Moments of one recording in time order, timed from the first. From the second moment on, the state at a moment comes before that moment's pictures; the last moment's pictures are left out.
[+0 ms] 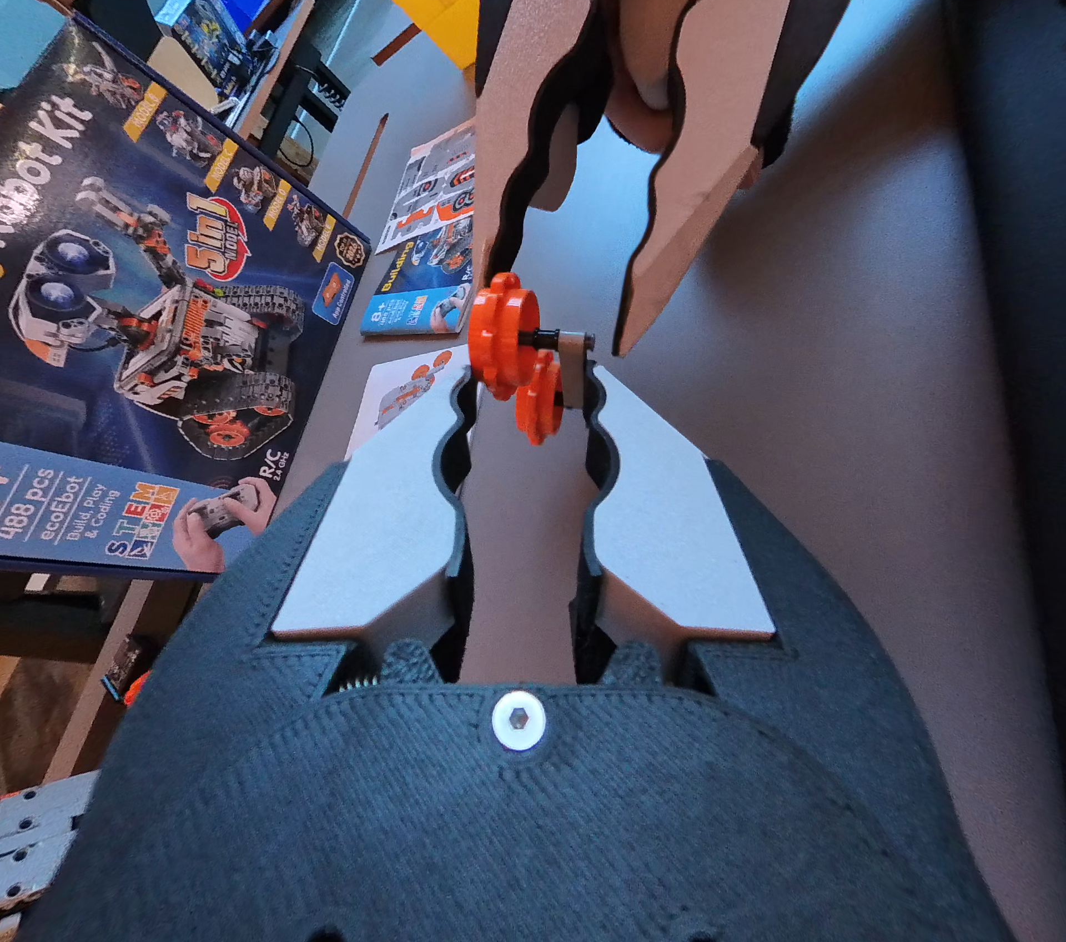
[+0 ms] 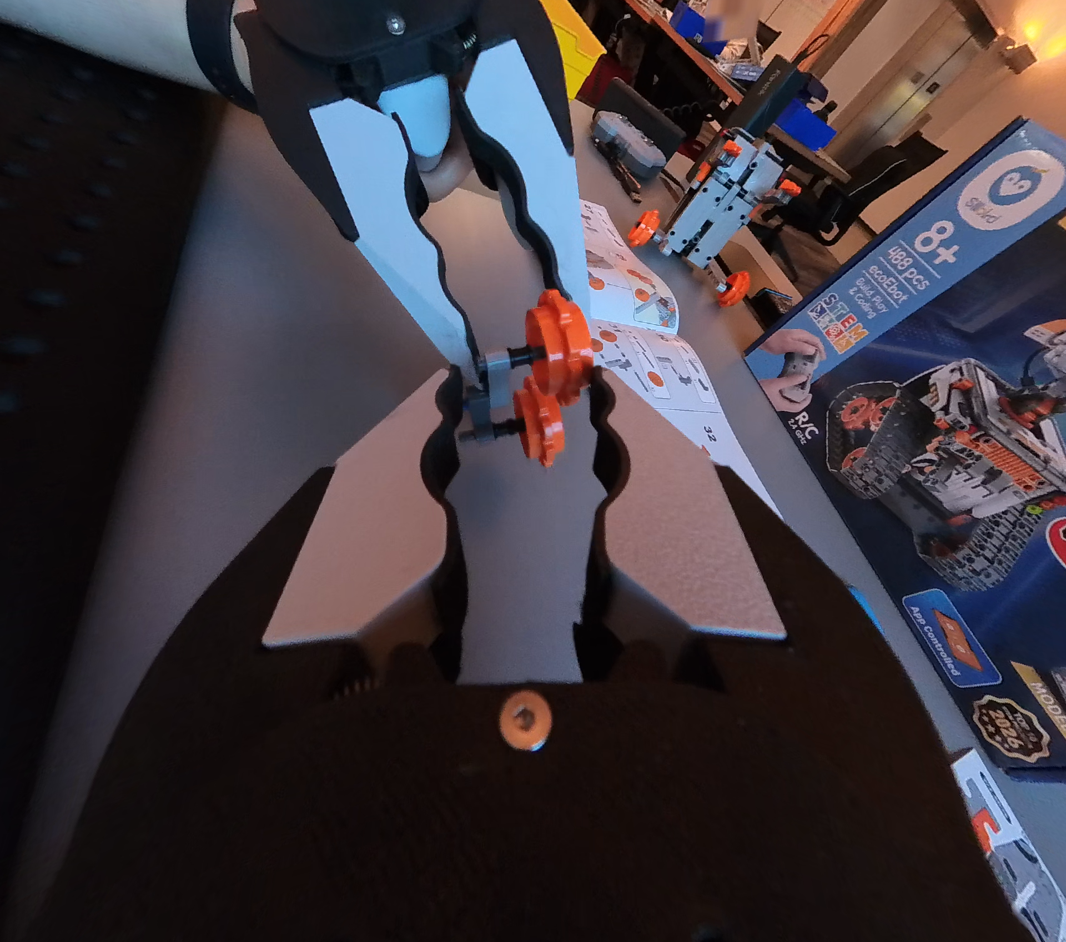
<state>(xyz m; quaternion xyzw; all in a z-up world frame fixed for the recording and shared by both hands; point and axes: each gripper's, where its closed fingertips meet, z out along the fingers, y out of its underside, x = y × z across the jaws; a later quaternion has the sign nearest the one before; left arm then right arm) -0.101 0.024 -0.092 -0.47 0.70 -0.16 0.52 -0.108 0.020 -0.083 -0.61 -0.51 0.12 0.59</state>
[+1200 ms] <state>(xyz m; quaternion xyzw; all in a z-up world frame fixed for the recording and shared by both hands) -0.102 0.013 -0.116 -0.46 0.74 -0.16 0.46 -0.110 0.016 -0.109 -0.58 -0.61 -0.04 0.53</state>
